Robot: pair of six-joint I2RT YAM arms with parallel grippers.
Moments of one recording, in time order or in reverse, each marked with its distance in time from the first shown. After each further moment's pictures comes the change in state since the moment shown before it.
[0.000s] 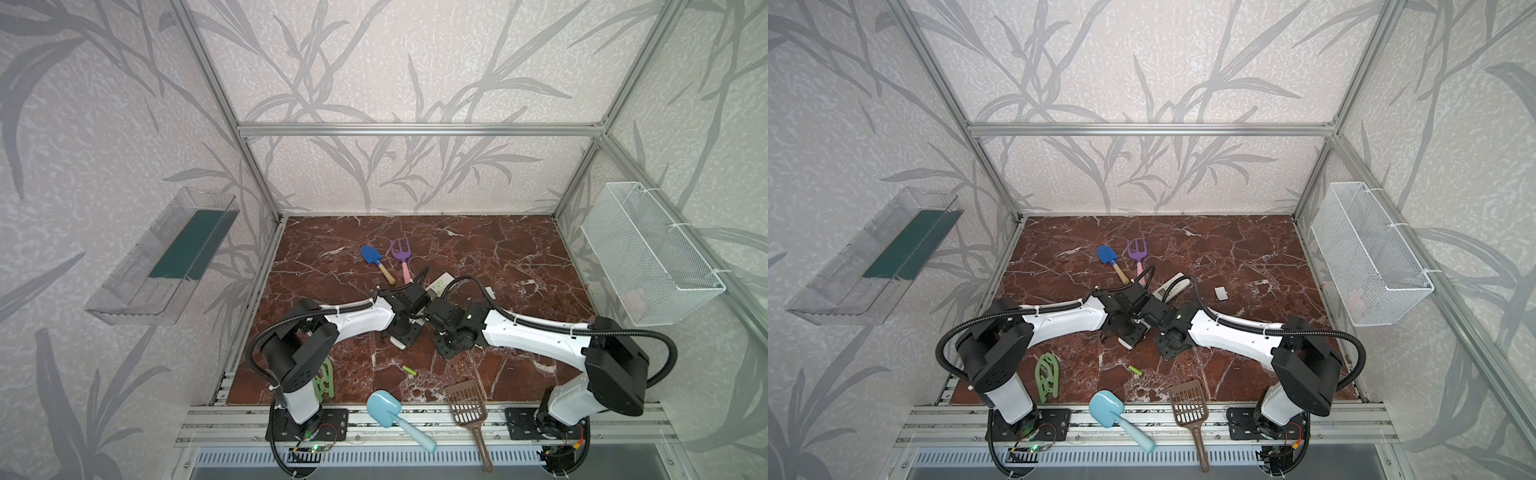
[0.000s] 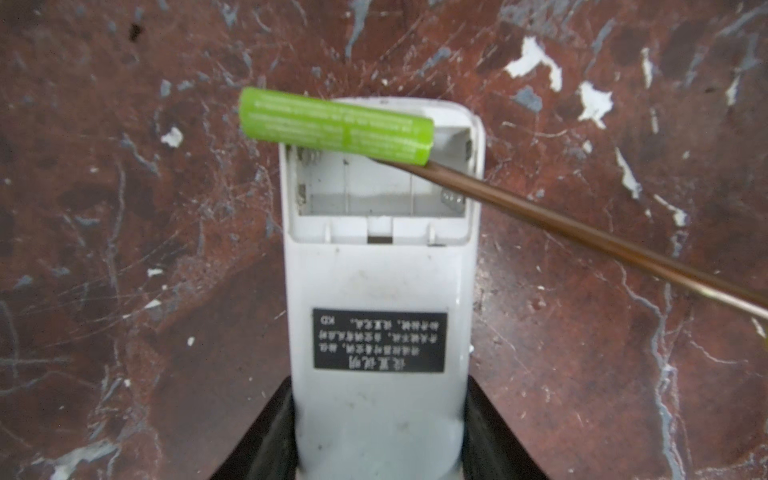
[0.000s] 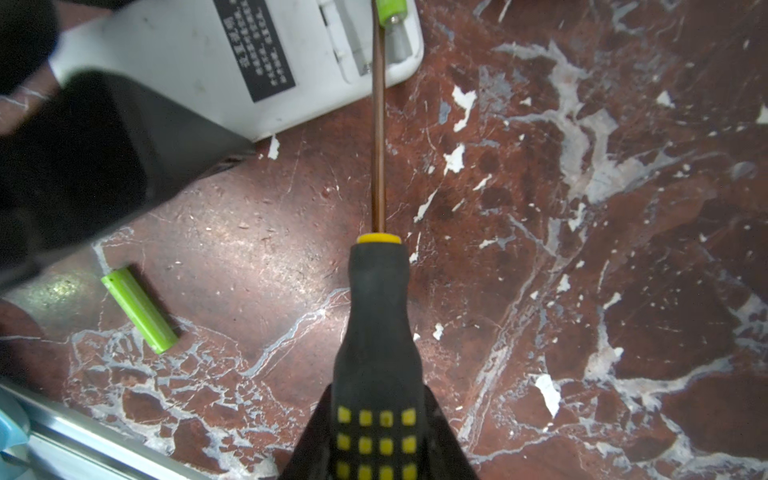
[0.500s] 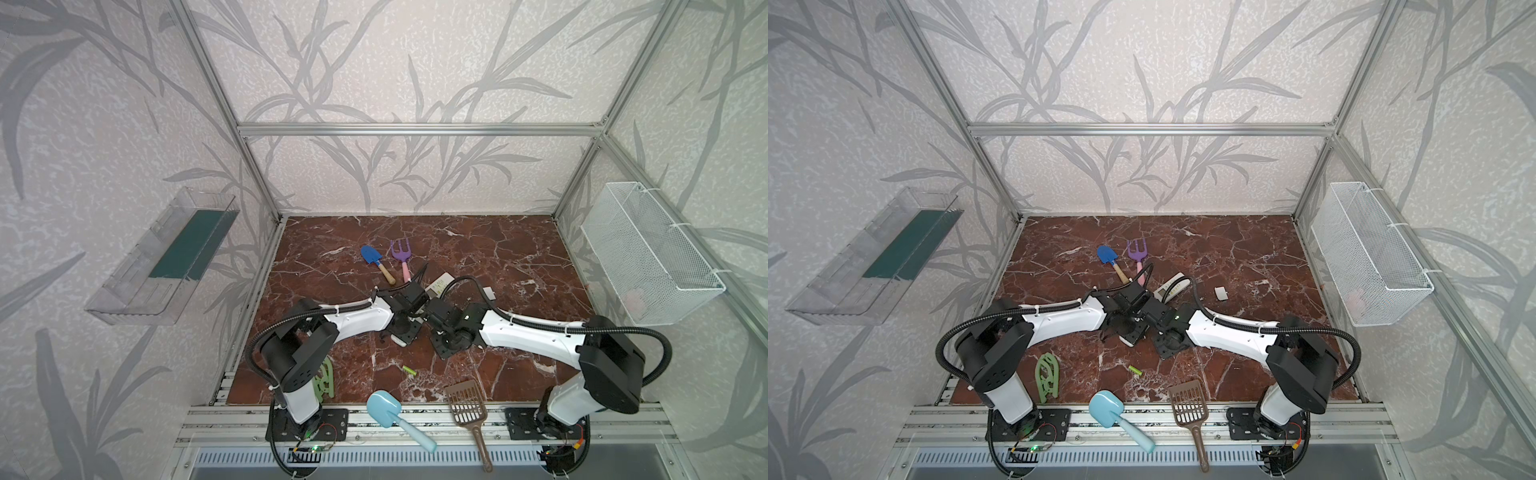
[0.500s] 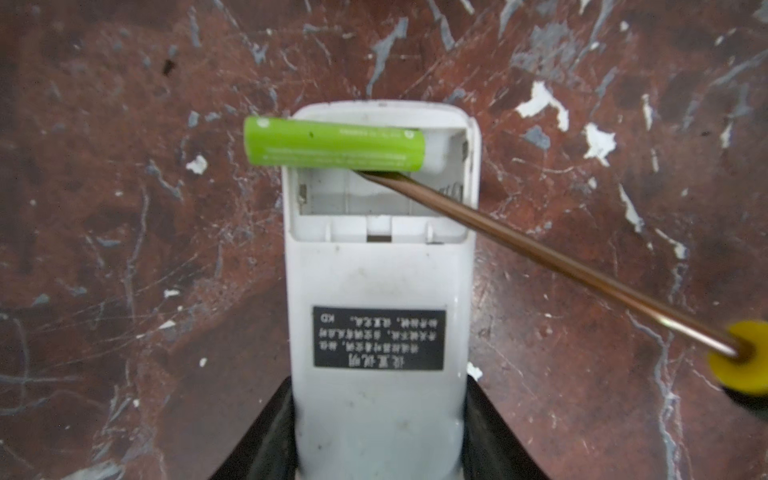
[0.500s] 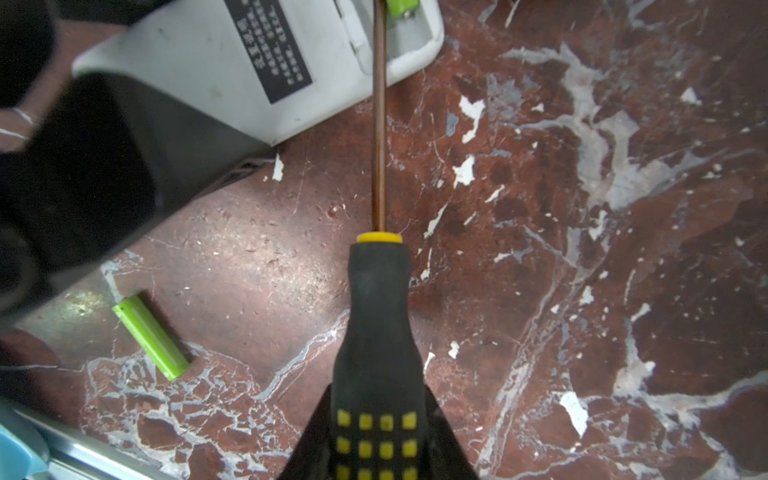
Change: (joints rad) left arm 0.008 -0.001 -0.013 0.046 -0.001 -0.013; right arm 0.006 0.018 -0.010 0.043 -0.019 0.045
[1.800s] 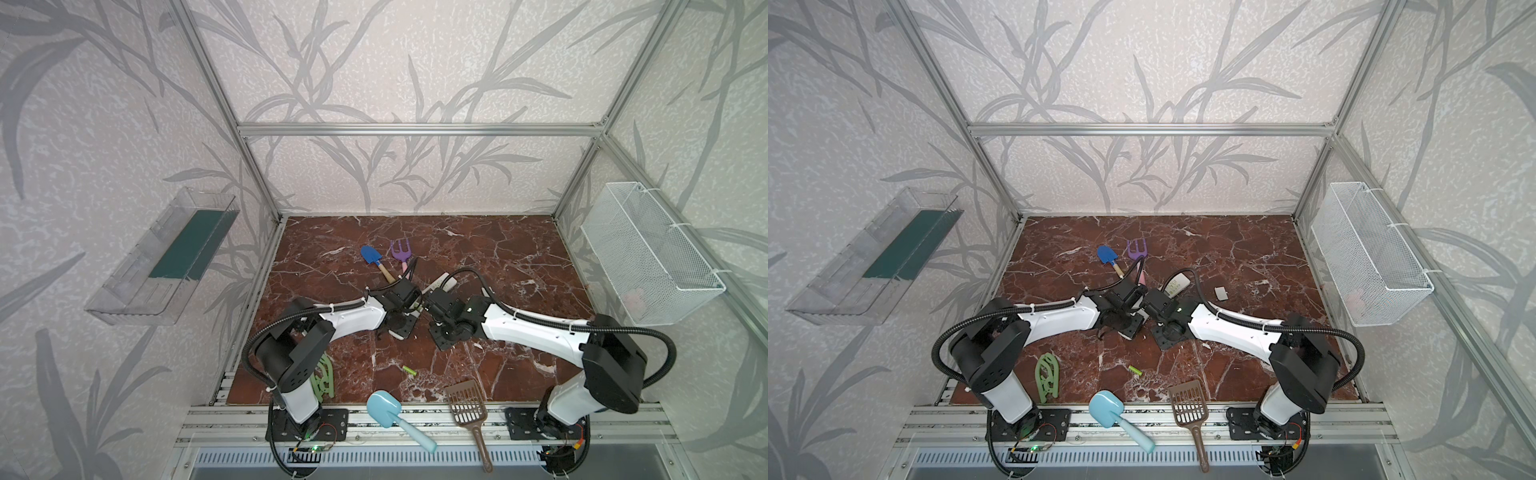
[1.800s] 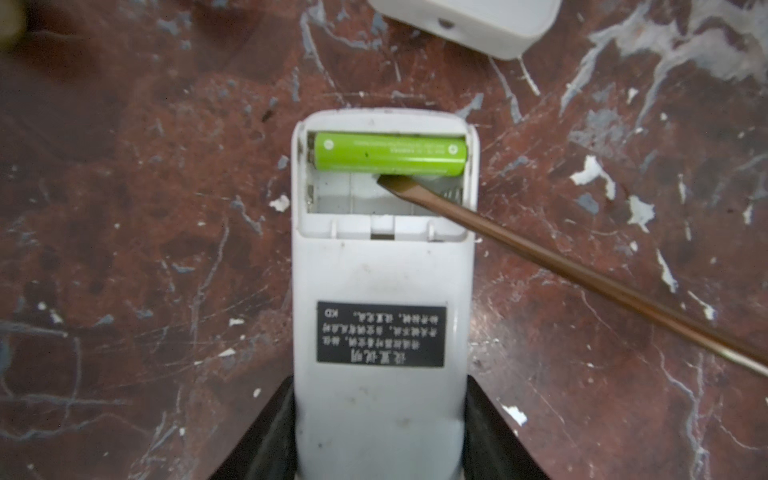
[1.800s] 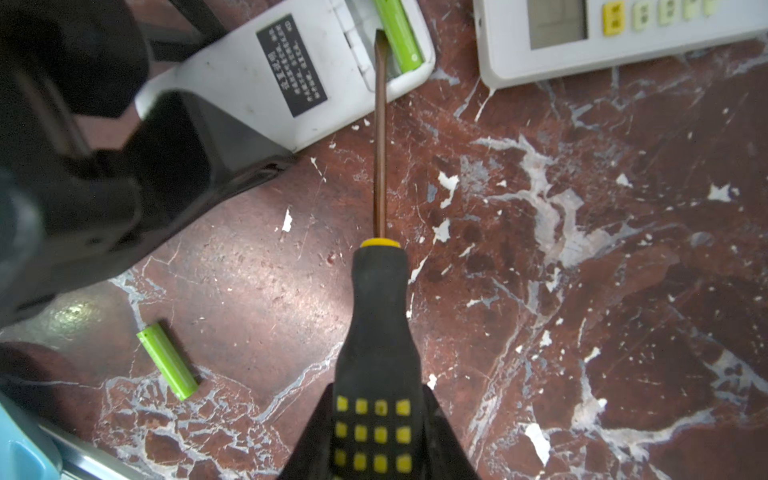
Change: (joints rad) left arm 0.059 -0.021 -0.060 0.127 0.011 -0.018; right arm -0.034 -0.014 0.026 0.010 -0.003 -0.061
